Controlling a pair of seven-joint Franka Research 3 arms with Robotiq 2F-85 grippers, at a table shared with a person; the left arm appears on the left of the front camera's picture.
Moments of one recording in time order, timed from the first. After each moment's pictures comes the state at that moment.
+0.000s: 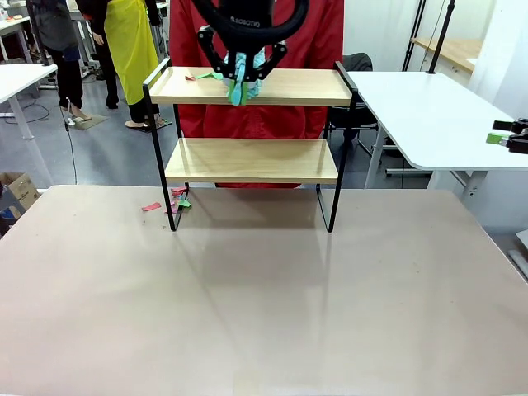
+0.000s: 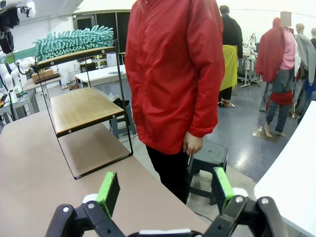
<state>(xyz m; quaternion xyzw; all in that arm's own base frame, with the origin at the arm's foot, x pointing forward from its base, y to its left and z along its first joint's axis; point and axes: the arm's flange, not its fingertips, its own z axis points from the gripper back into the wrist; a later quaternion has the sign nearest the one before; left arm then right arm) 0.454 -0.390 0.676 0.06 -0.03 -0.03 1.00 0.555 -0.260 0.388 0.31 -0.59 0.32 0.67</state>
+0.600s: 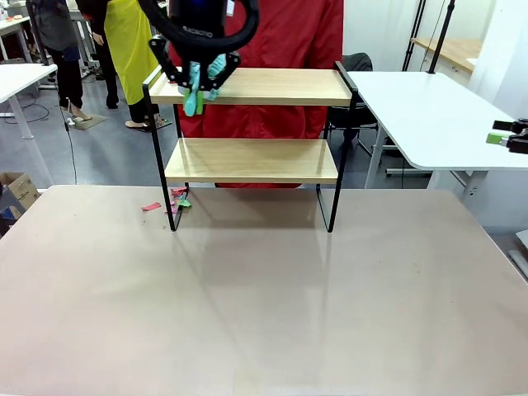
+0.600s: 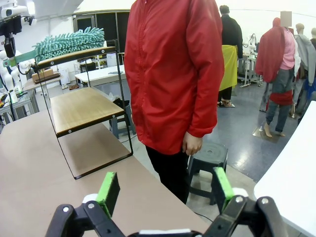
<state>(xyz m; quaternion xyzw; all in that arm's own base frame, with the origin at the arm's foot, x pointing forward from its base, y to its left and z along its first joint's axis) 0.458 -0.327 0.663 0.08 0.00 0.00 1.00 0.555 -0.260 0.388 0.31 -0.59 0.32 0.67</state>
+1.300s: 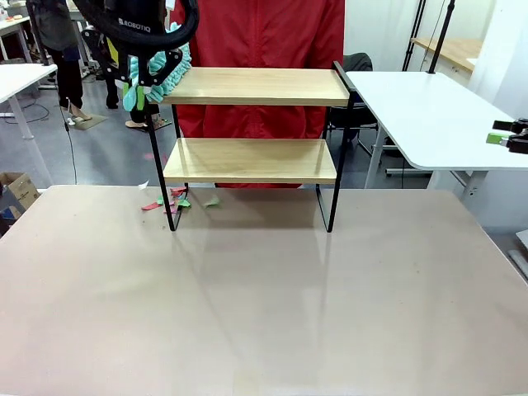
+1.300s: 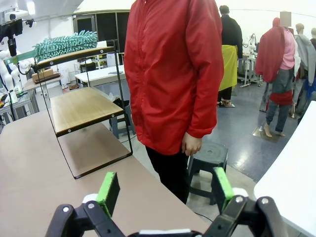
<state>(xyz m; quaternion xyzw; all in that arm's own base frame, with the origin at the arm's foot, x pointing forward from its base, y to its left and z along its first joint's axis) 0.450 -0.256 0.668 0.12 -0.01 0.04 0.99 0.555 -0.260 0.388 0.31 -0.59 0.32 0.67</state>
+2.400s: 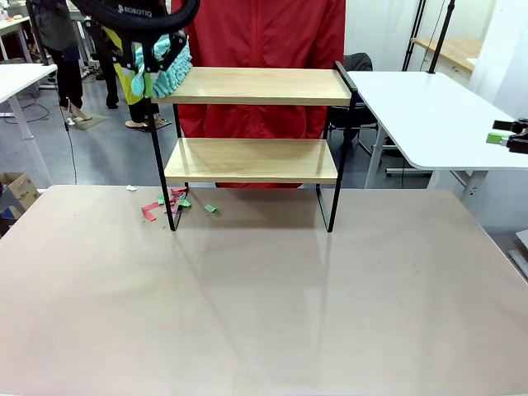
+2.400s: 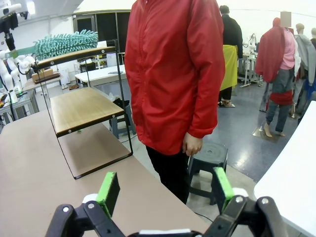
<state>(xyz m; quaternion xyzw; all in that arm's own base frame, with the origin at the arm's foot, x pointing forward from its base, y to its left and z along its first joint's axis) 0.428 -0.263 0.698 0.08 -0.10 0.04 0.99 0.555 -0.260 0.388 0.31 -0.59 0.32 0.67</state>
